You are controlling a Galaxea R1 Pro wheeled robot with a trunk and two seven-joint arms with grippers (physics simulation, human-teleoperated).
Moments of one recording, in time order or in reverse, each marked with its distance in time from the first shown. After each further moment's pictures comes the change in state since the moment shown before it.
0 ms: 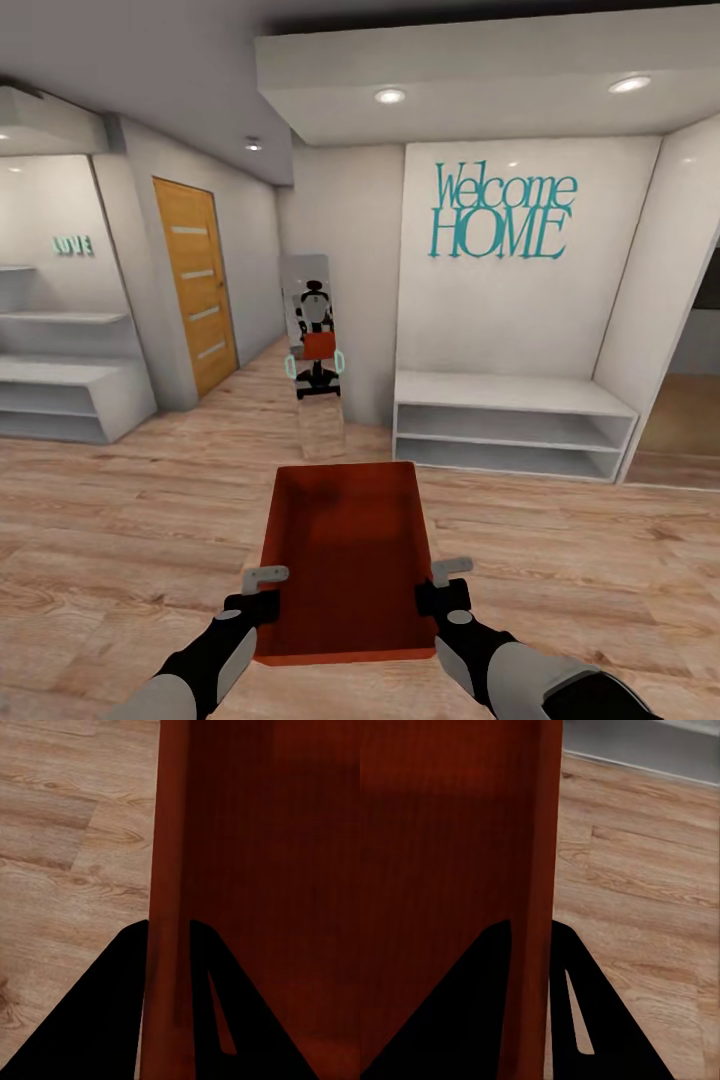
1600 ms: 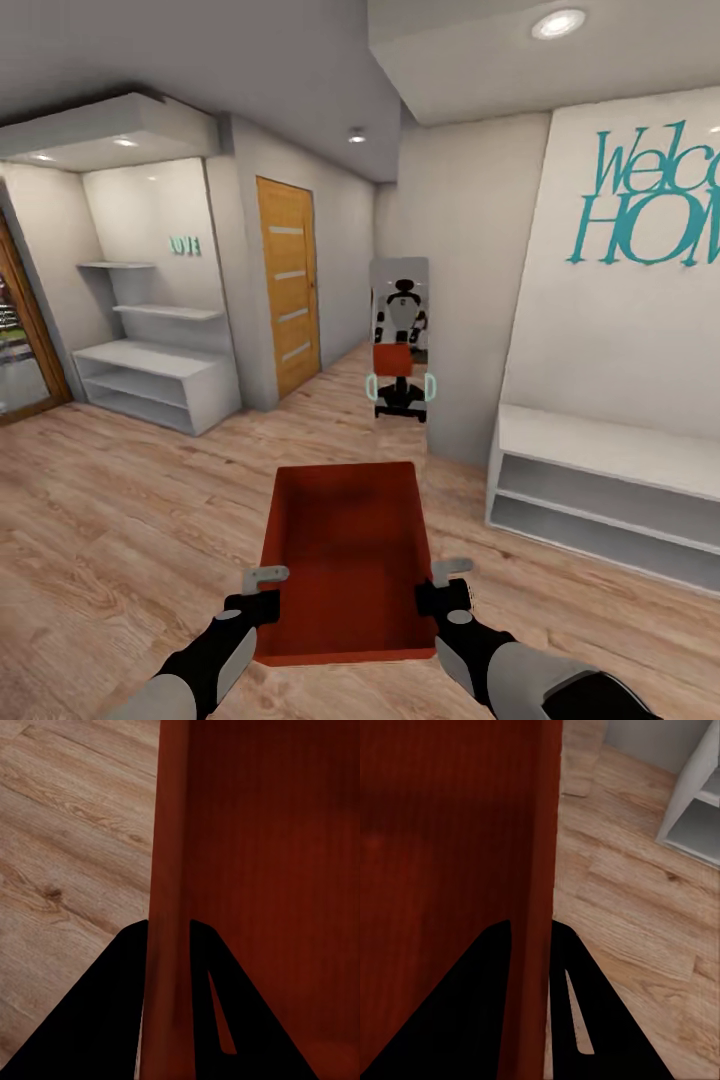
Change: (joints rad) left arm 0.000 0.000 0.001 0.000 -0.001 0.001 0.000; right arm 0.000 0.000 0.000 0.000 0.000 0.001 0.000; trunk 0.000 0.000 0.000
